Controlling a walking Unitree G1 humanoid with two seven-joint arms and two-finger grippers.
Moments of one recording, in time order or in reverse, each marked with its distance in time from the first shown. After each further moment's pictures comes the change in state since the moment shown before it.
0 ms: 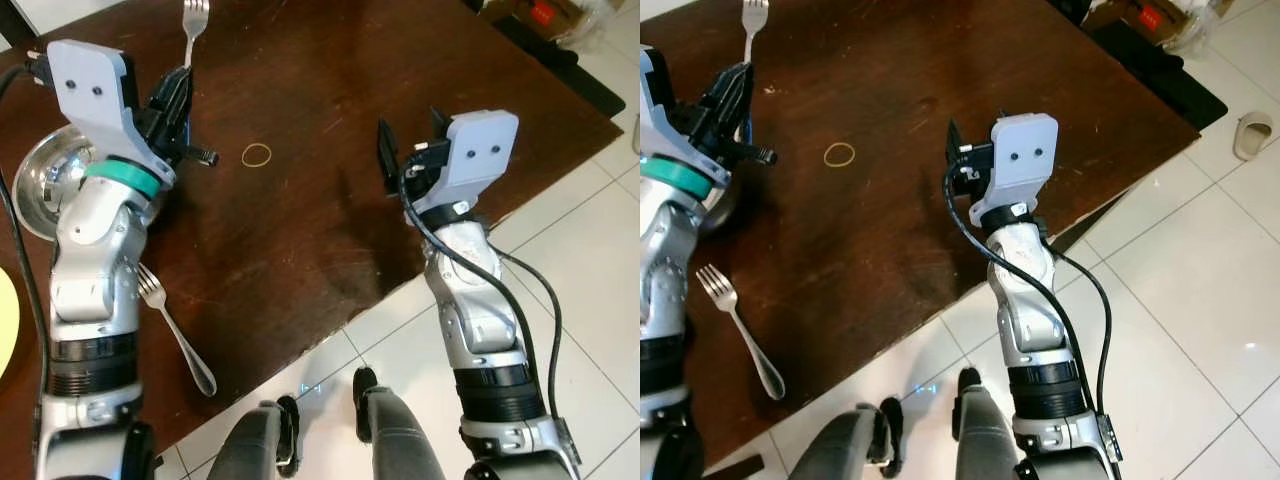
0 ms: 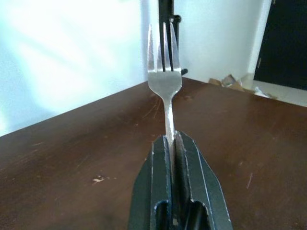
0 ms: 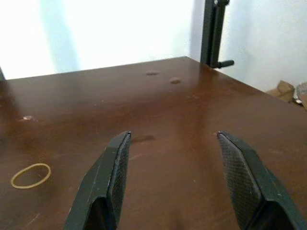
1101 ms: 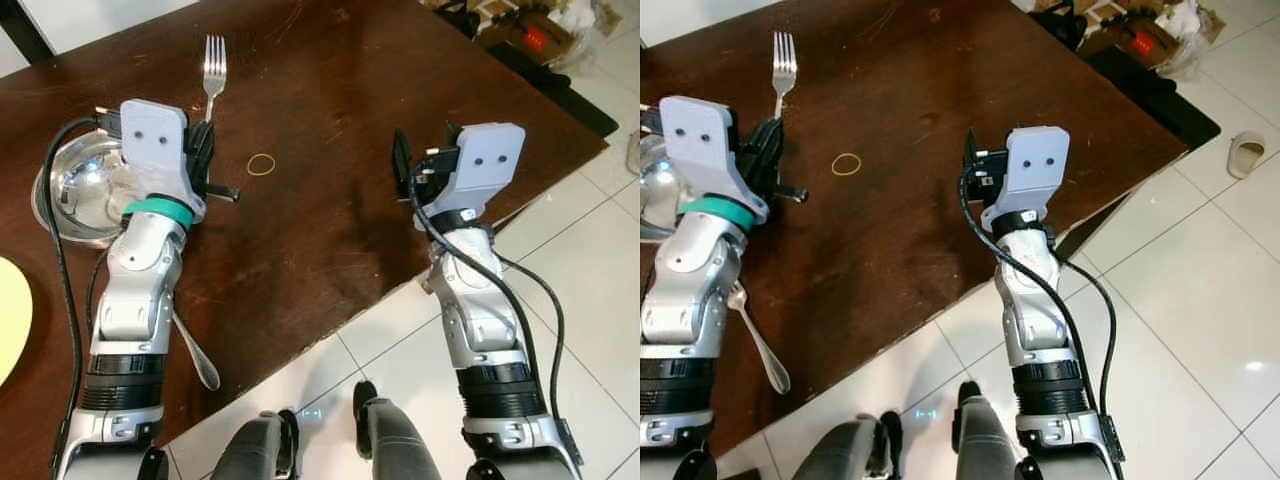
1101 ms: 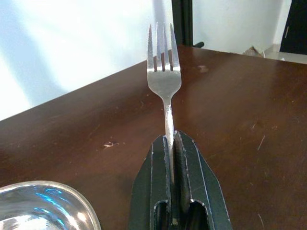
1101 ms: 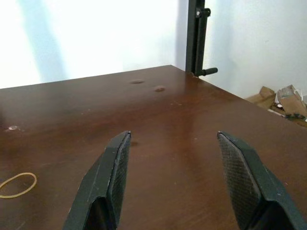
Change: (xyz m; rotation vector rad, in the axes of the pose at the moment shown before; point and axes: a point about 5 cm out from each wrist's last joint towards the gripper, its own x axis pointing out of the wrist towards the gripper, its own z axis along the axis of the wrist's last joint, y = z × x) left arm -0.011 -0.013 -0.044 0.080 0.141 0.071; right arm -0.001 -0.012 -0.013 -0.010 0.024 -0.050
